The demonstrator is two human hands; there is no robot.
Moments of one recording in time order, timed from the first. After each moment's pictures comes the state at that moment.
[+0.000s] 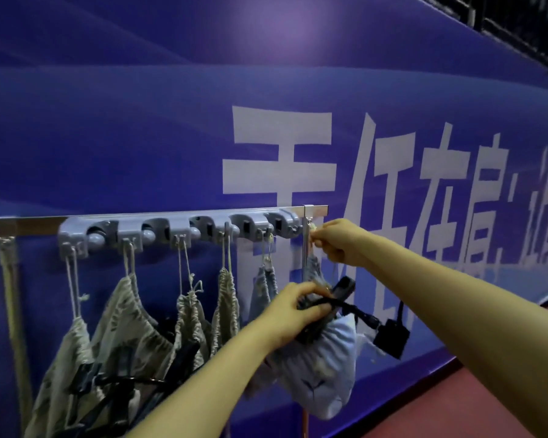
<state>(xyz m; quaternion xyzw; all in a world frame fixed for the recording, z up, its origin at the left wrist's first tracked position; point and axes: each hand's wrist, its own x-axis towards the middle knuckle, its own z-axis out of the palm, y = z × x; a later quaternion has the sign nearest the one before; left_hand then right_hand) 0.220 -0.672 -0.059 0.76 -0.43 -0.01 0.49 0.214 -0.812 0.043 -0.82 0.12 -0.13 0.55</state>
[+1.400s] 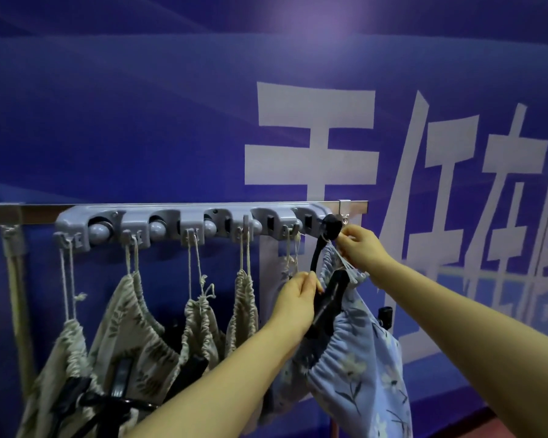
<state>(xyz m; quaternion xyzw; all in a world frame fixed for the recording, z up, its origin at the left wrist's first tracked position) 0.288 -0.692 -0.075 0.74 -0.22 0.06 0.63 0.306 -0.839 -0.013 -0.83 0.03 -0.27 0.49</state>
